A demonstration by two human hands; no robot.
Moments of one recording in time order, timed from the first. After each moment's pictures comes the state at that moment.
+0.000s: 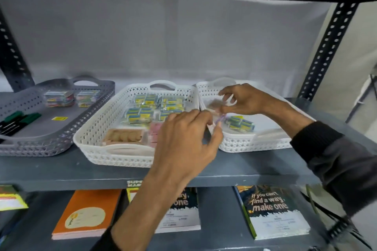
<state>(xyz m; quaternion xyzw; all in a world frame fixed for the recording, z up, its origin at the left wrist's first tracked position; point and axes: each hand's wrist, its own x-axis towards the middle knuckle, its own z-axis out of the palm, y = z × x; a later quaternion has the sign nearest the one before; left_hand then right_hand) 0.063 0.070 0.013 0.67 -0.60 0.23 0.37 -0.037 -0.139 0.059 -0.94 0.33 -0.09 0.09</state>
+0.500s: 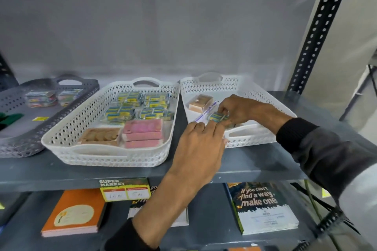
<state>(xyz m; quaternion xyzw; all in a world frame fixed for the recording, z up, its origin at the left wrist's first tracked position) 0.002 0.013 -0.025 0.68 -0.67 0.25 0.15 -0.068 -0.185 0.021 -0.93 0.35 0.05 0.08</state>
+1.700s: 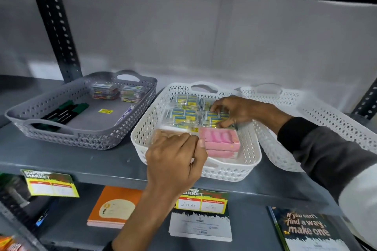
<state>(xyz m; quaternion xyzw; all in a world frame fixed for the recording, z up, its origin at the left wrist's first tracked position) 0.173 0.115 -0.043 0.61 -0.51 0.42 0.43 0.117 -0.144 0.022 -0.97 0.21 0.03 0.13</state>
